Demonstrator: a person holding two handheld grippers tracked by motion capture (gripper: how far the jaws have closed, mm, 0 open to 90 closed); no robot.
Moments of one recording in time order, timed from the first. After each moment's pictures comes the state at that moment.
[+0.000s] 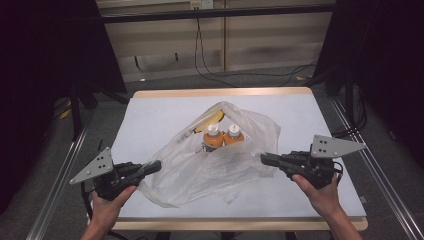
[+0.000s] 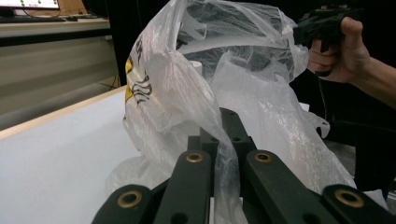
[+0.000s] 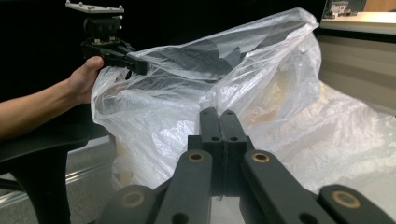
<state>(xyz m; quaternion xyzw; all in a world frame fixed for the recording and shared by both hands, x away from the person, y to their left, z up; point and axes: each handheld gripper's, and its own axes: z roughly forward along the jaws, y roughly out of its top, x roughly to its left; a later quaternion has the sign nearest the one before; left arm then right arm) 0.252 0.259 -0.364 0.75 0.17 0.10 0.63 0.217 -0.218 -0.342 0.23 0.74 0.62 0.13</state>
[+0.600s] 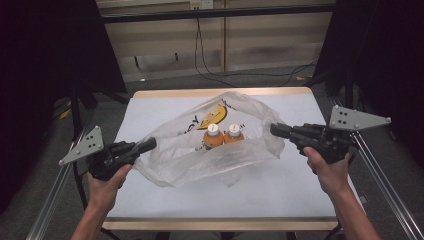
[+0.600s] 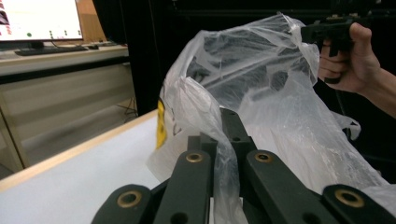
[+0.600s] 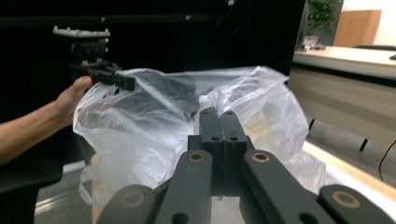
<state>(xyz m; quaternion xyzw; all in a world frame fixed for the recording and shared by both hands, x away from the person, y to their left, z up) 0.278 0.259 -0.324 0.72 0.18 0.14 0.65 0.239 -0.234 -0.292 0.23 0.70 0.65 0.17</state>
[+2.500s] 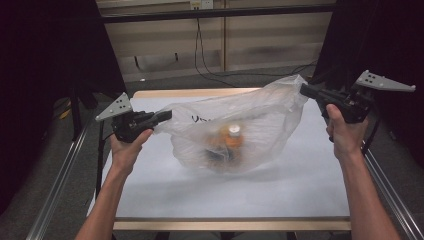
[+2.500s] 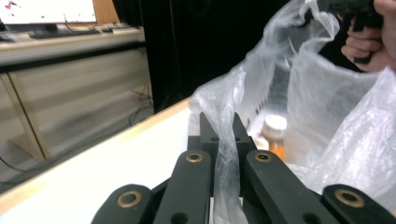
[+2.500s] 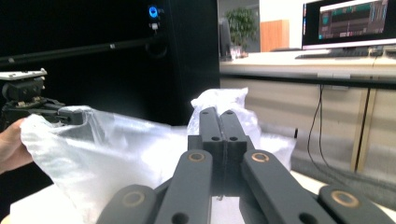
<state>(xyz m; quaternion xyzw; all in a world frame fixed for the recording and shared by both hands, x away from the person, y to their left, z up) 0.357 0.222 -0.328 0.75 0.21 0.14 0.61 0.305 -0.305 -0.287 0.35 0.64 0.64 0.23</state>
